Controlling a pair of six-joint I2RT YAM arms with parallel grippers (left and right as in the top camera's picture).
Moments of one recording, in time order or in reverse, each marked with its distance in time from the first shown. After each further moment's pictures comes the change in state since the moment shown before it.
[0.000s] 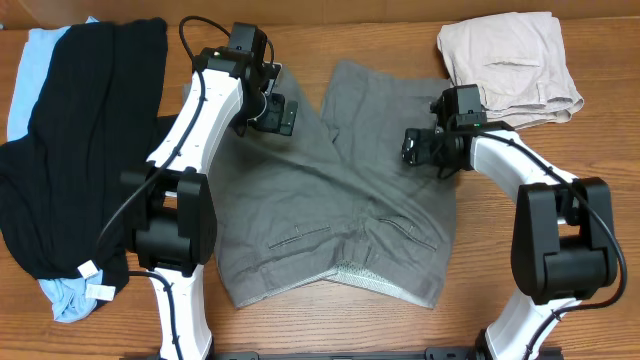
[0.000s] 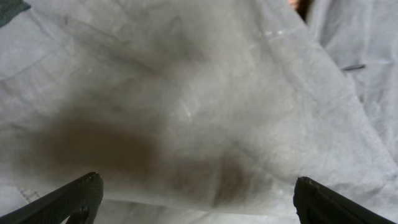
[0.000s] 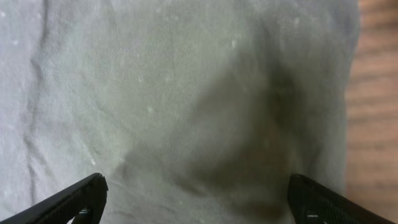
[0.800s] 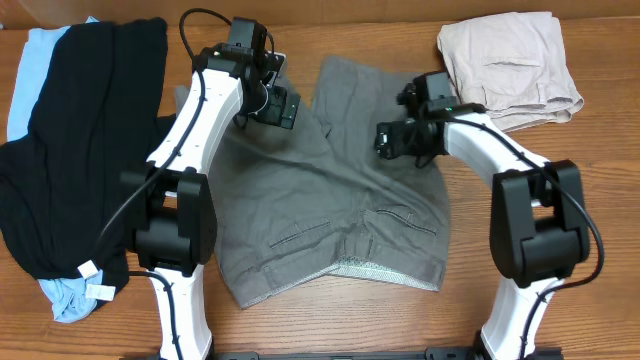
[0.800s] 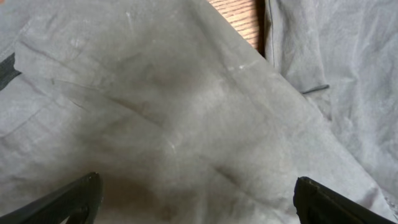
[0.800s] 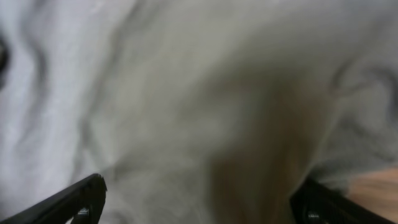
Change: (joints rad) left arm 0.000 0.000 0.010 0.080 0.011 0.058; right arm 0.105 0.114 0.216 -0.159 -0.079 -0.088
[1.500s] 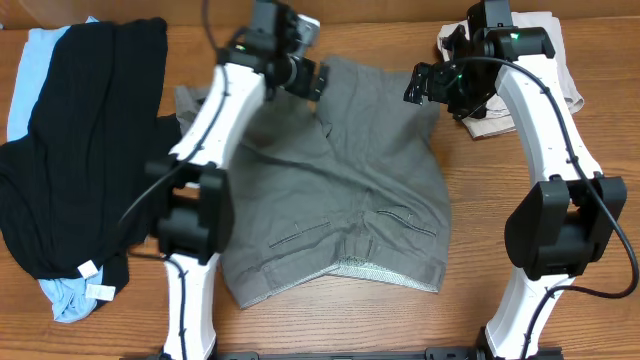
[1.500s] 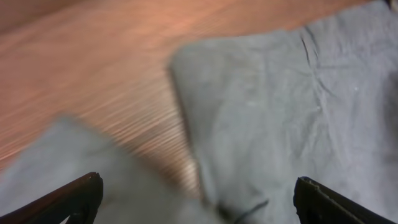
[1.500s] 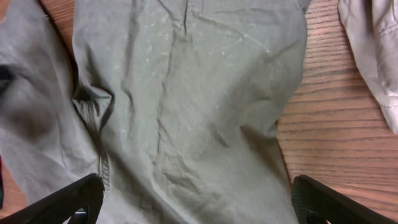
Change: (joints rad) left arm -0.089 0.135 0.131 0.302 0.103 0.093; right arm -0.147 0.011 0.539 -0.583 -0.099 0.066
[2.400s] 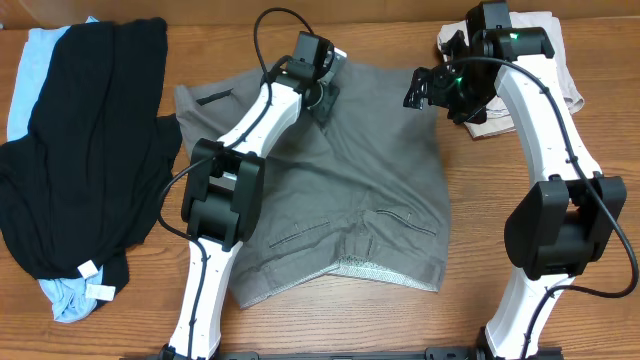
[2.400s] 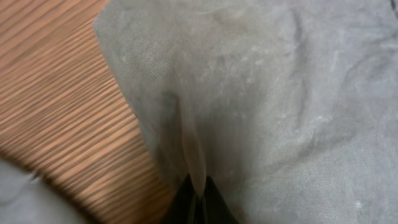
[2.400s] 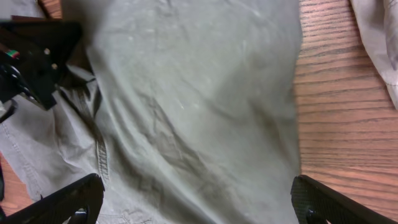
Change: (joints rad) left arm -0.061 0.161 0.006 0.117 -0.213 0.008; right arm 0.001 0.000 -0.002 -0.049 -0.002 0.000
